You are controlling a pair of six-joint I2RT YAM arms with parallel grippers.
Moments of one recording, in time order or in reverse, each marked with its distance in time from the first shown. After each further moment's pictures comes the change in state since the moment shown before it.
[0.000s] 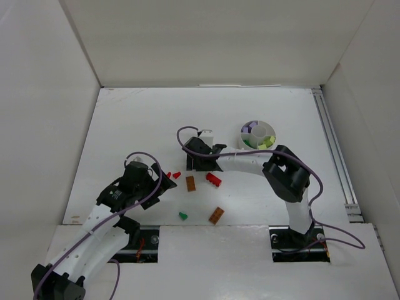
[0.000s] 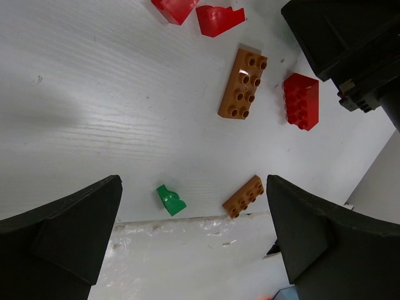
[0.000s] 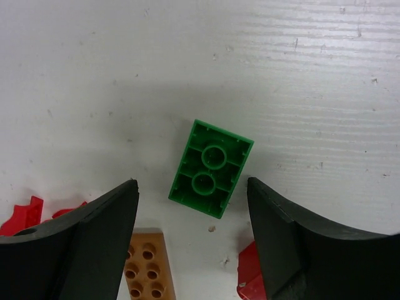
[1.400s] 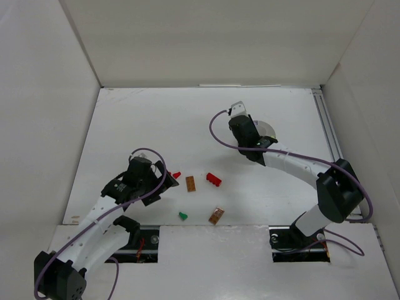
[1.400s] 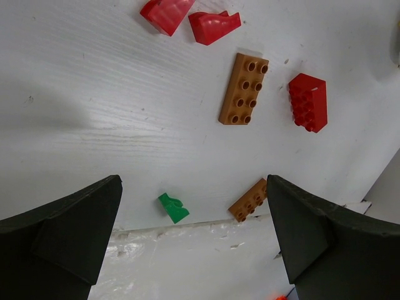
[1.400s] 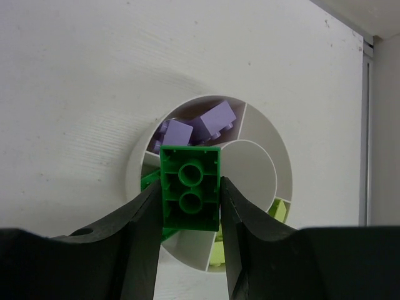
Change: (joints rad) left arm 0.000 0.111 0.024 0.050 0.011 0.064; right arm -0.280 -0.450 -0.320 0.270 0.291 -0.922
